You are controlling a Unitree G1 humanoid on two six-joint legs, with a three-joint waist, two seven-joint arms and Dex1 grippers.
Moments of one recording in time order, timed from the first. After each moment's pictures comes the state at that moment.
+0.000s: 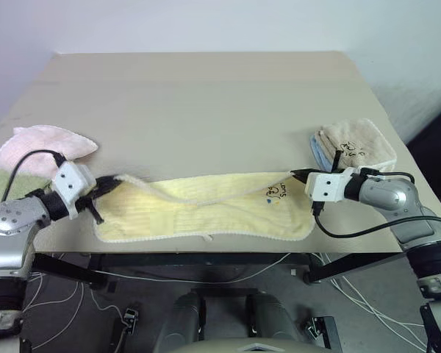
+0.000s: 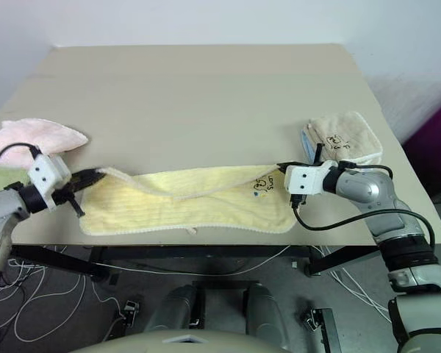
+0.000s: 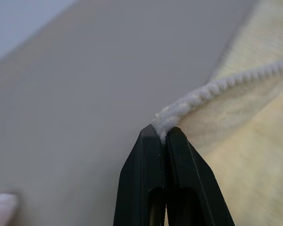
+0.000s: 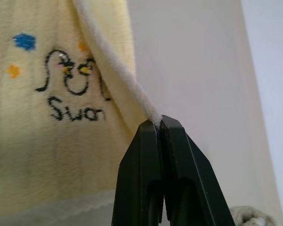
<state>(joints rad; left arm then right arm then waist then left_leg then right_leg) -0.28 0.82 0.24 0.27 -0.34 -0.12 -0.90 -0.47 -0.82 0.13 0.27 -0.21 -0.43 0.76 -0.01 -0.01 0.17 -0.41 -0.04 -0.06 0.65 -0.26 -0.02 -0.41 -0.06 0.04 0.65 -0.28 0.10</state>
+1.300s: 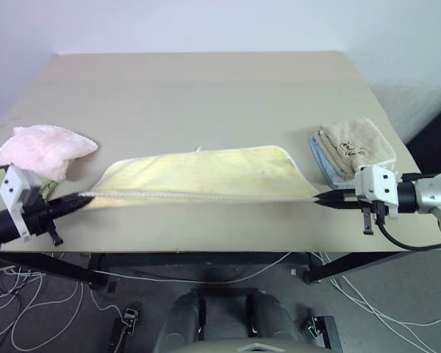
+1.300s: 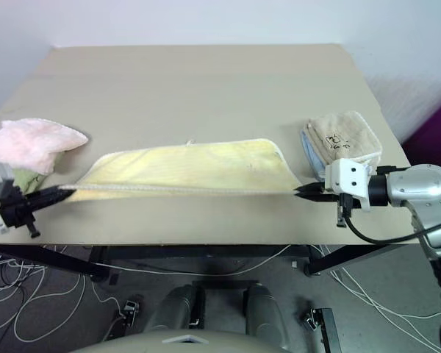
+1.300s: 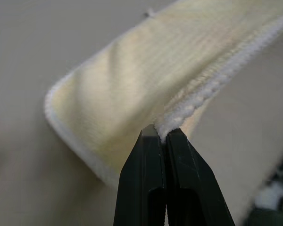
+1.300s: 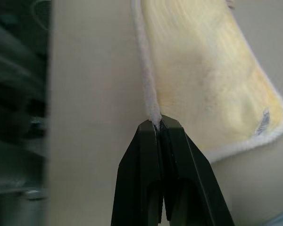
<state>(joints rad) 0.19 0.97 0.49 -0.02 -0.57 0.32 -1.20 -0.17 -1.10 -0.10 -0.08 0.41 0.07 1.32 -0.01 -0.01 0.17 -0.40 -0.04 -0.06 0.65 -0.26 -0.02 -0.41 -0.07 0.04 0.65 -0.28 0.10</state>
